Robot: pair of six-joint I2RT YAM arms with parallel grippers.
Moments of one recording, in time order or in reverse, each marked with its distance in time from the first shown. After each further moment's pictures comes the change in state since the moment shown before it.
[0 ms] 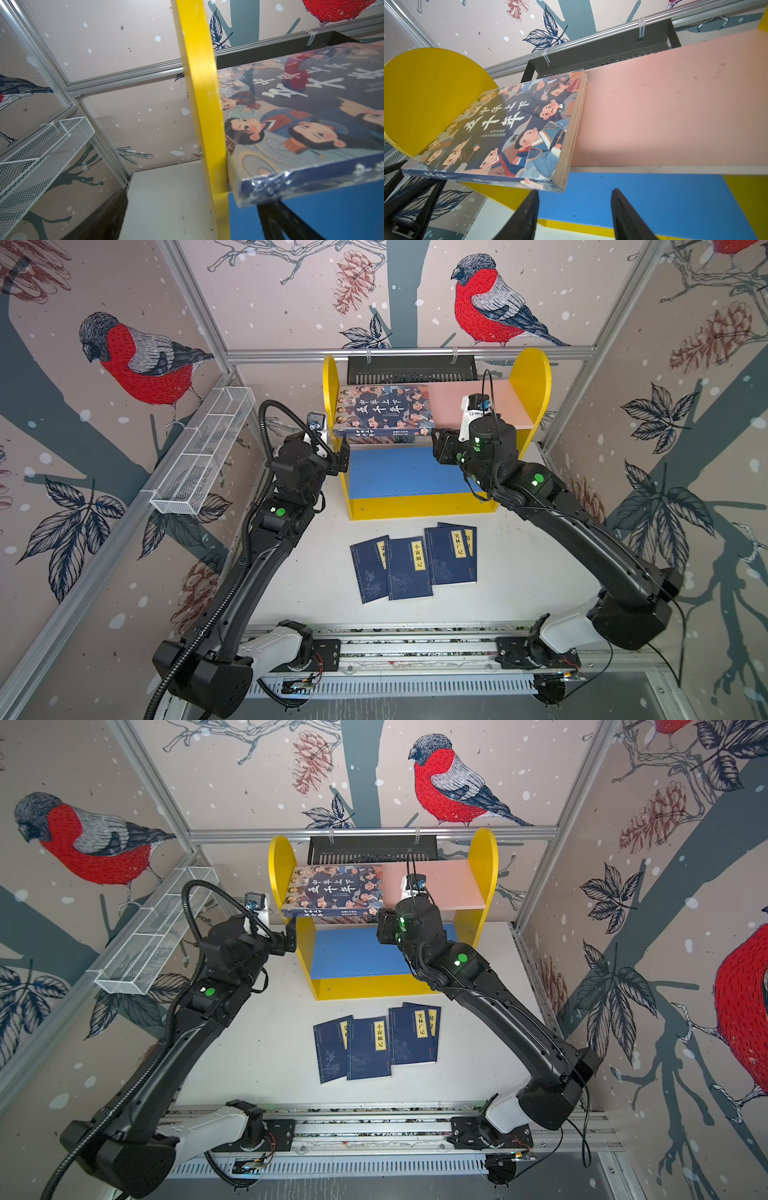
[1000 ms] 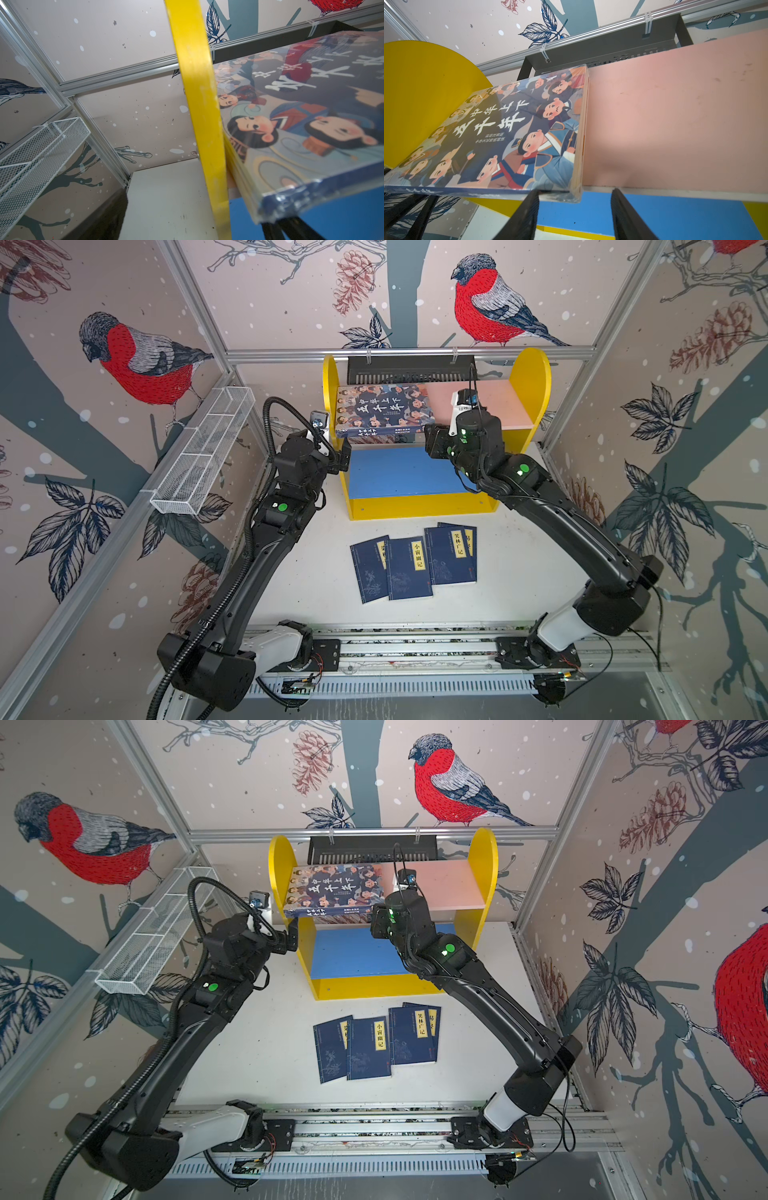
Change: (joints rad) left arm 0.014 0.033 0.020 -0.011 0.020 0.018; right arm -0.011 0.098 0.100 -0.027 0.000 -0.006
